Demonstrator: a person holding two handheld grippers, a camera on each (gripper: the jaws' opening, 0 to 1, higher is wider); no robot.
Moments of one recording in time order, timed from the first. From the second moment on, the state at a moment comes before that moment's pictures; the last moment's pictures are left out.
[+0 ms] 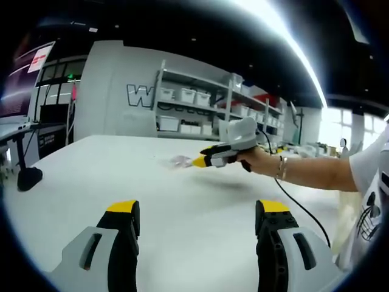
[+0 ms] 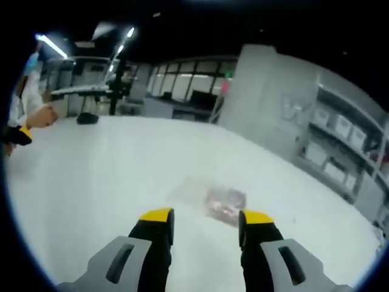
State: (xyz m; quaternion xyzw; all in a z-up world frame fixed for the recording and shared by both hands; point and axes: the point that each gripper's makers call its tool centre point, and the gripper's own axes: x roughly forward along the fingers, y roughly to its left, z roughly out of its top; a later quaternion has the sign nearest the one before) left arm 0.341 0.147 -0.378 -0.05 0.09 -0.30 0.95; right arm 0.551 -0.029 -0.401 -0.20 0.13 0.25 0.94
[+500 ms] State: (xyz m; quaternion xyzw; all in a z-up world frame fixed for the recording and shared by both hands) left arm 0.342 0.149 -0.377 -0.05 0.09 -0.30 0.95; right arm 0.554 -0.010 -0.402 -0.29 0.10 0.28 0.91
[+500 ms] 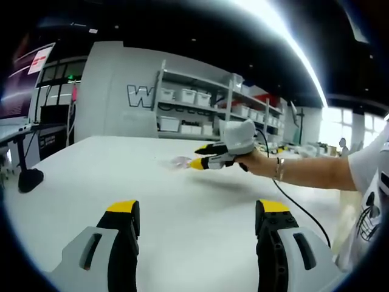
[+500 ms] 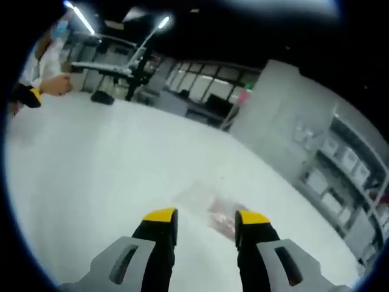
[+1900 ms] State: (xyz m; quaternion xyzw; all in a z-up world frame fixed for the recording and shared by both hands) left arm 0.344 0.156 -0.383 -0.05 0.09 -0.29 0.95; right arm 0.586 0.005 -0.413 -0.43 0.07 0.30 0.85
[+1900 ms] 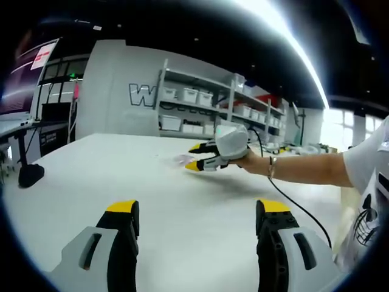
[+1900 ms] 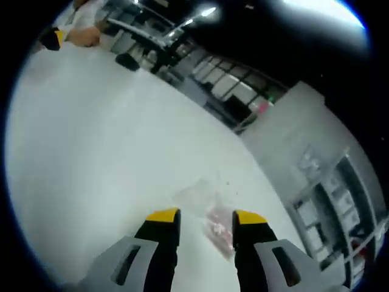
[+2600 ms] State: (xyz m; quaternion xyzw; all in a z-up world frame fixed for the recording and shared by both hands) left arm 0.350 0.158 -0.379 -0.05 0.09 -0.29 0.95; right arm 0.591 0.011 -0.420 -0.45 0.07 0.31 0.83
